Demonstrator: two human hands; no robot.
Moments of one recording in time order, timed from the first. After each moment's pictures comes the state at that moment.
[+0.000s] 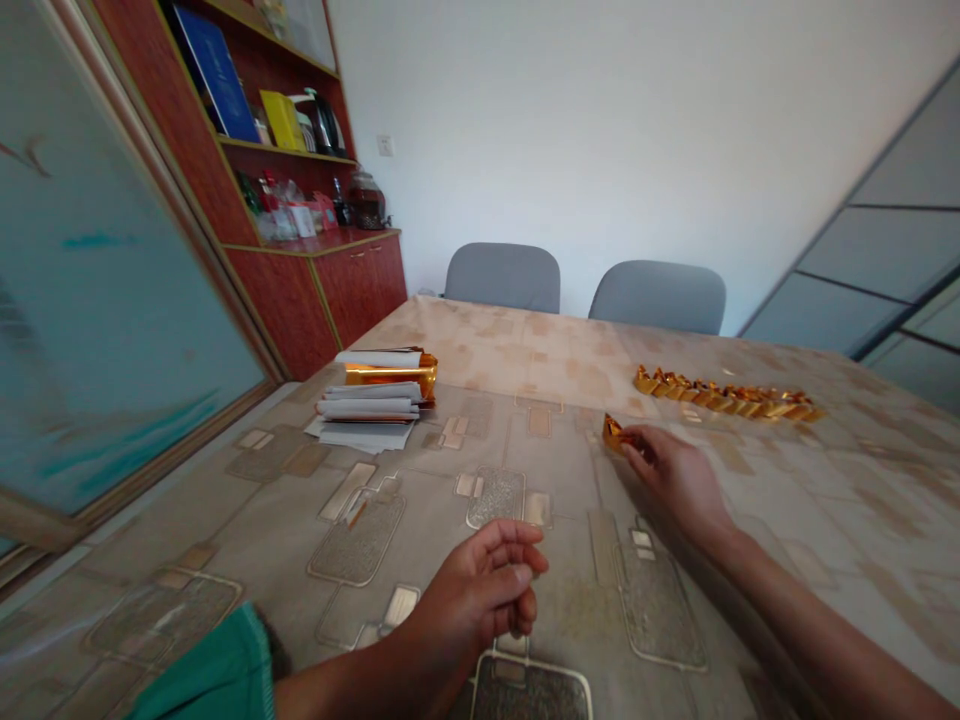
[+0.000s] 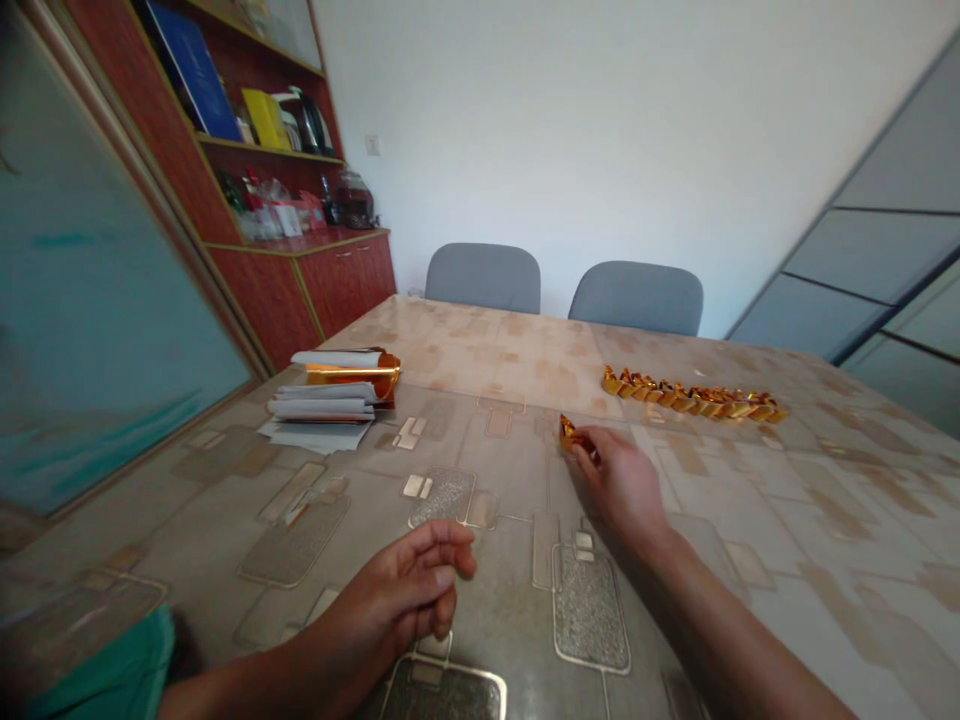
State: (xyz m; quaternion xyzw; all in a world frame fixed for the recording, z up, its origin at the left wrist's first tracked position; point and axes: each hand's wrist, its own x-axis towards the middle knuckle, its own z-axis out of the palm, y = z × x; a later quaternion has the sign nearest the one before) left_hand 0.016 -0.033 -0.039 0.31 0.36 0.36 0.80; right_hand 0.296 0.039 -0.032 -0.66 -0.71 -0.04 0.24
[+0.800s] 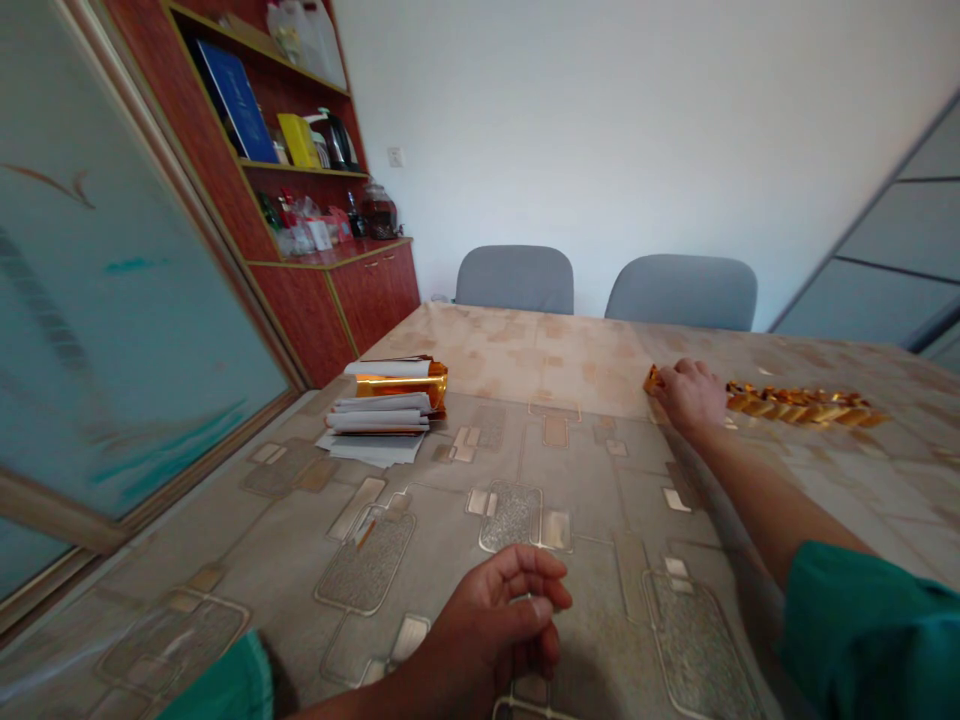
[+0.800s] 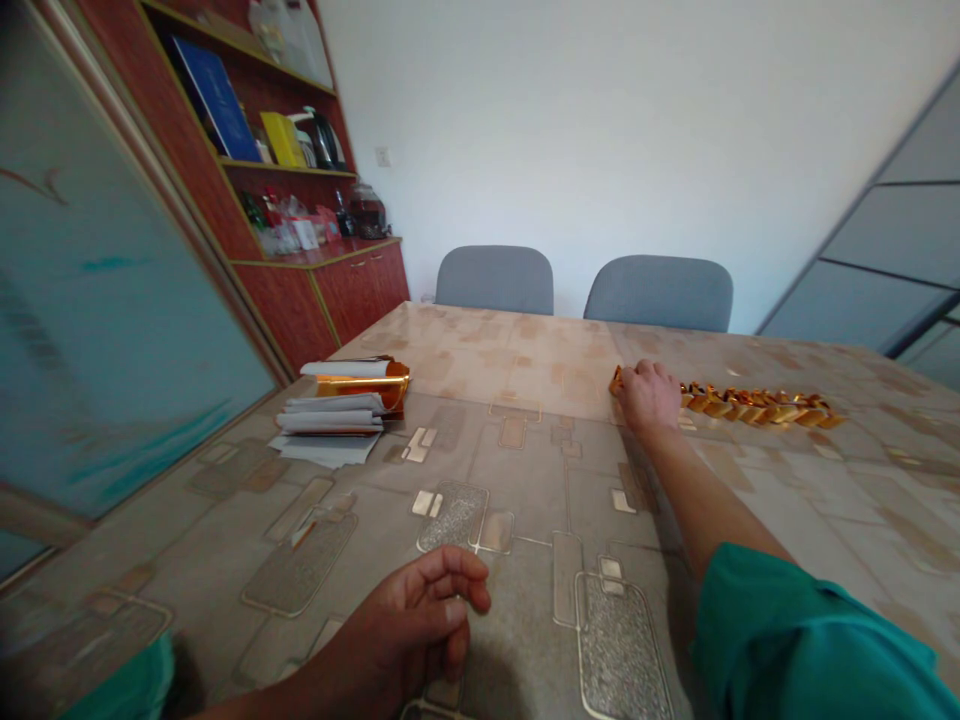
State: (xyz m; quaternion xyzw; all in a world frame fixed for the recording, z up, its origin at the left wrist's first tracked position) left_hand 0.015 -0.027 -0.057 0.31 0.32 0.35 0.83; right_hand 0.355 0.172 -0.033 -0.75 -0.62 -0.23 0.01
